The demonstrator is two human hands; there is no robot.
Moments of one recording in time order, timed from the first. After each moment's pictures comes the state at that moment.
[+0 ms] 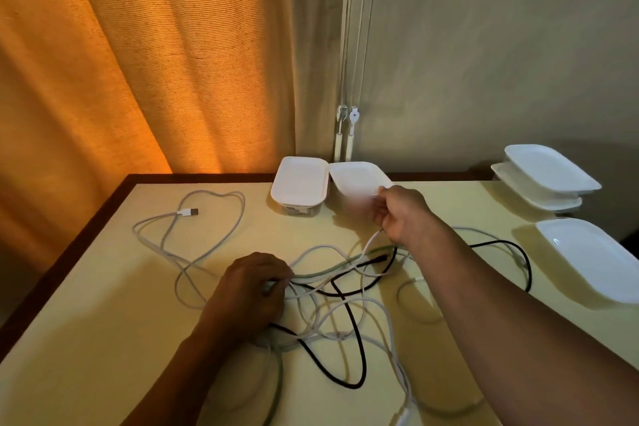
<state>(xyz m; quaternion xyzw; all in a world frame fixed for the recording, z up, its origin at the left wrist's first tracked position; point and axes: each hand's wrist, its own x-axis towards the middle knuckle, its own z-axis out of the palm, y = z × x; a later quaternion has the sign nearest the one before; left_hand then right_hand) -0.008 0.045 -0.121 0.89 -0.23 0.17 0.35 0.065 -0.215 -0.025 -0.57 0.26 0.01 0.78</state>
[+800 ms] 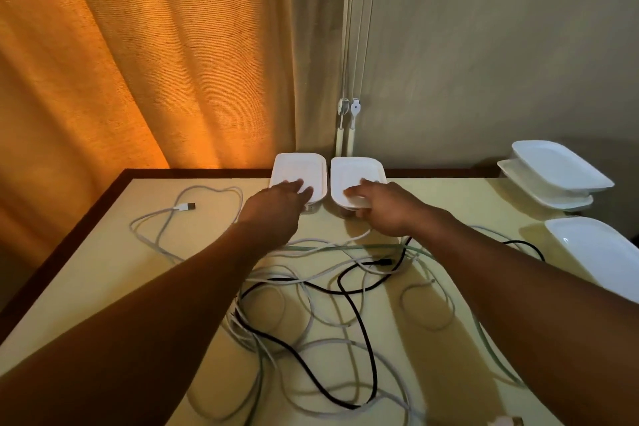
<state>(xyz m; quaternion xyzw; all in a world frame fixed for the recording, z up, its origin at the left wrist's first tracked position) 0.089 -0.008 -0.058 0.98 -0.19 0.02 -0.03 0.074 -0.227 -0.025 -0.98 -0.10 0.10 0.11</state>
